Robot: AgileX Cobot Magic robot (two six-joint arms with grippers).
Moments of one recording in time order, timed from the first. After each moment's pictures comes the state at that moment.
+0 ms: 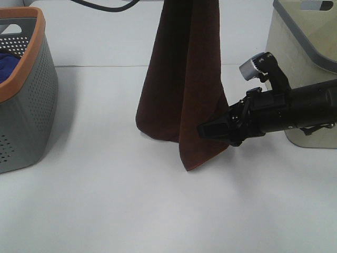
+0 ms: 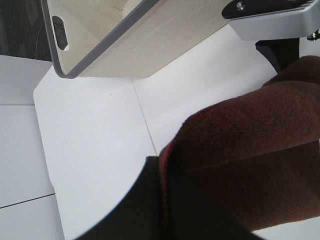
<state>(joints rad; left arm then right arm) -0.68 1.96 -2.14 -0.22 1.01 1.47 0.15 1.79 -0.69 1.72 0.54 -2.07</state>
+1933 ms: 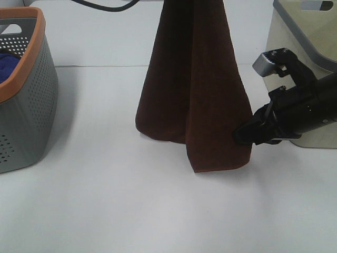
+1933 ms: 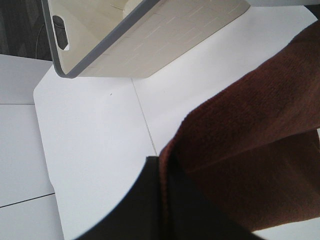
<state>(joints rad) -0.68 1.96 -2.14 -0.22 1.01 1.47 0.15 1.57 -0.70 1.10 0.46 -1.34</state>
